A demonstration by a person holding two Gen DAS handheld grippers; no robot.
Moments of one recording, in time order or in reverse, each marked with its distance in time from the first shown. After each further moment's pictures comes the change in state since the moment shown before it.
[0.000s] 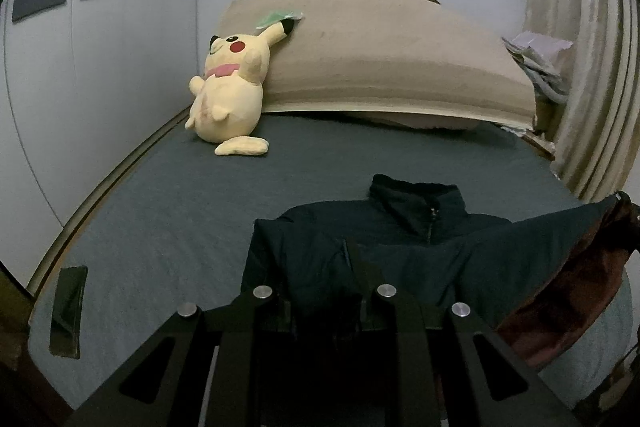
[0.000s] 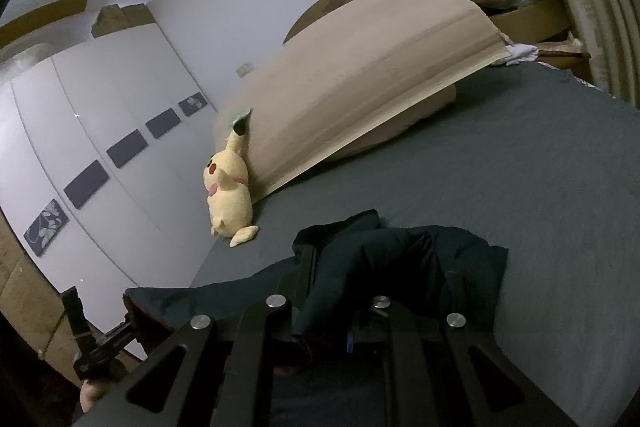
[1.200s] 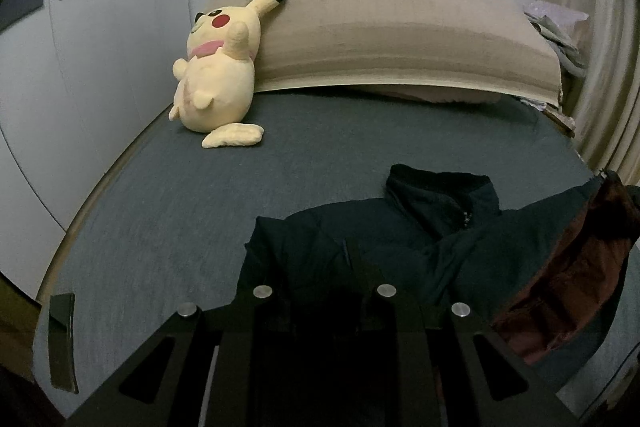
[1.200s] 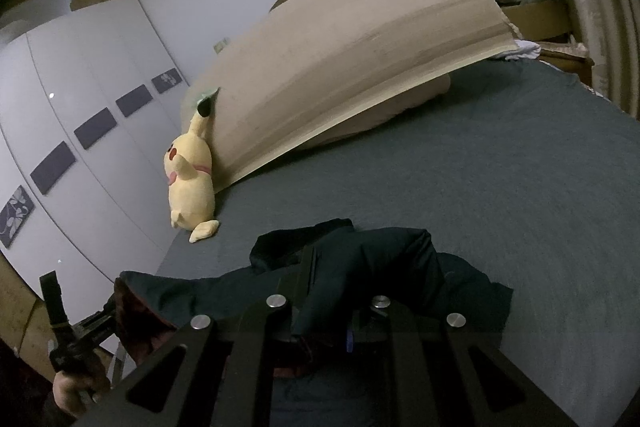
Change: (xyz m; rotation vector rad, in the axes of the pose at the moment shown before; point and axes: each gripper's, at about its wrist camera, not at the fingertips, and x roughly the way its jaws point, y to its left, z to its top) left arm 0.082 -0.009 0.034 0.042 0.114 0.045; right arm 0.092 -0.018 0.029 -0.030 0.076 -0.094
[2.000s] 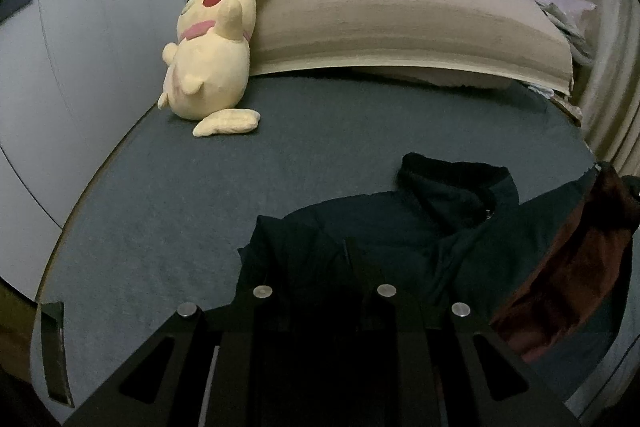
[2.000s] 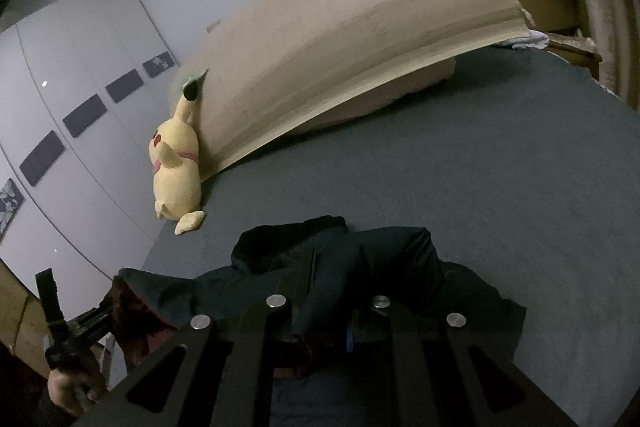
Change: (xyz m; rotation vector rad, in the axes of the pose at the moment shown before) left arm 0.044 0.006 0.007 0.001 0.062 0.000; right arm 0.052 -0.007 0.011 -0.015 0.062 -0.024
